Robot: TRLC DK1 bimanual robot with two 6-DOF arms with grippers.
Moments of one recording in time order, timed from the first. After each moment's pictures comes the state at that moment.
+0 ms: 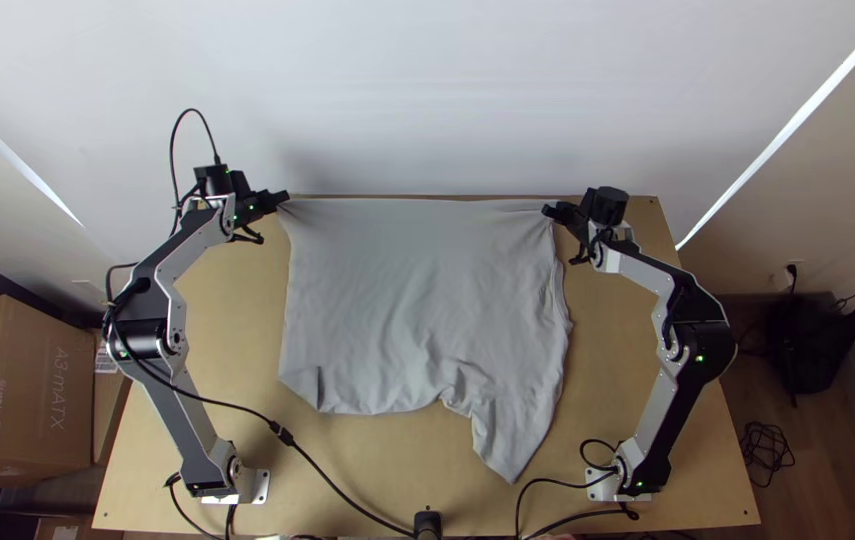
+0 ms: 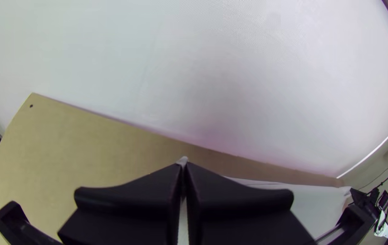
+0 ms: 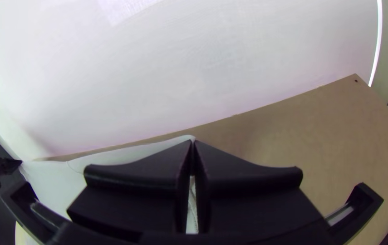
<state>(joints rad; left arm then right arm) 0.13 2.10 1.66 -0.13 0.20 -0.25 0.06 2.06 1.36 0.31 -0.10 0.35</state>
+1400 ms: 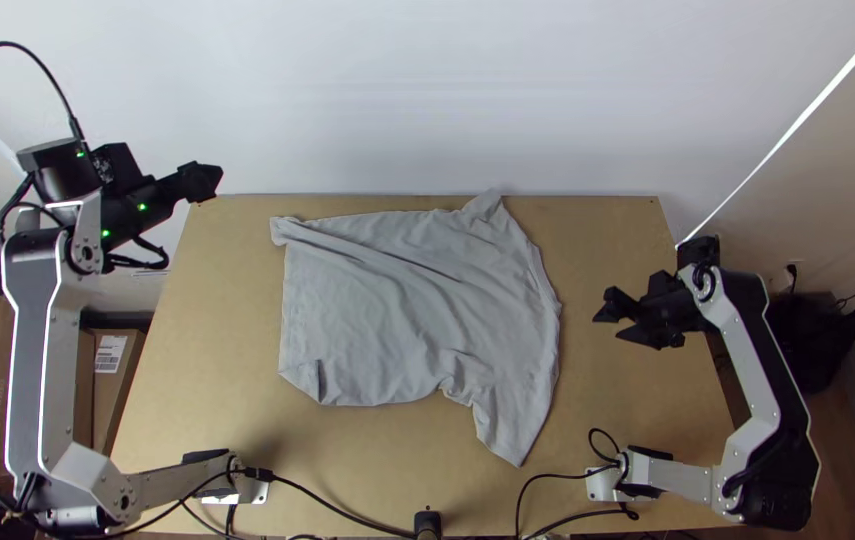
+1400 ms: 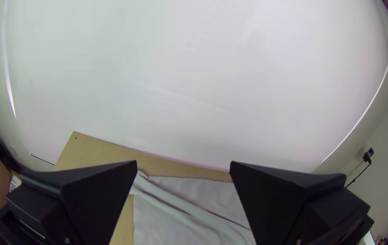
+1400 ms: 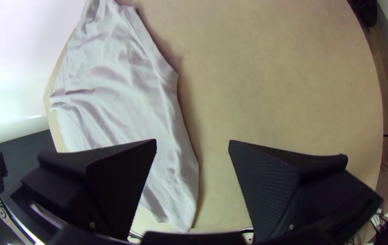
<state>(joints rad) 0.16 1.34 1.69 -0.77 0.28 -0.27 -0.17 1.35 1.11 -1.14 -0.38 0.26</state>
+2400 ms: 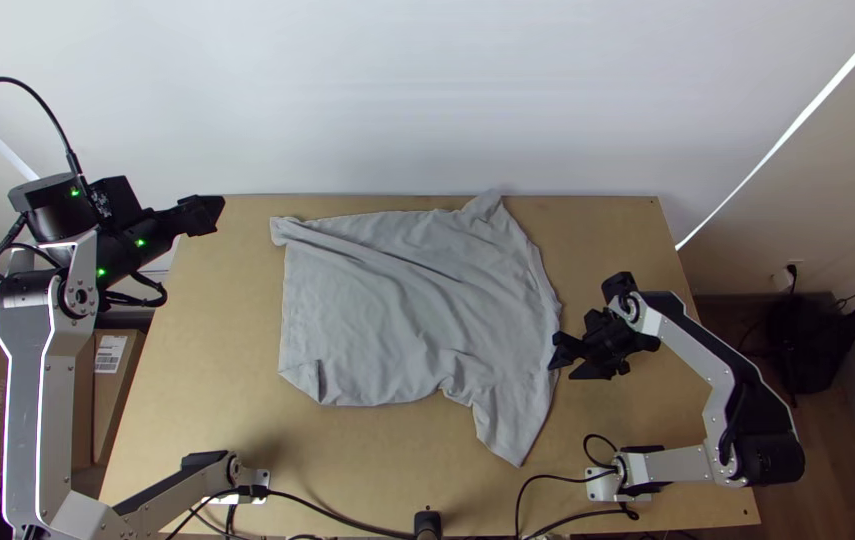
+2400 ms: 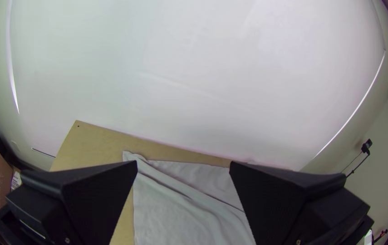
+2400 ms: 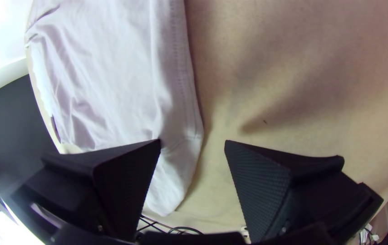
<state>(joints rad) 0.15 1.18 1.55 -0.81 0.28 -0.25 0.06 1.51 0.85 -0.99 -0.44 0.21</state>
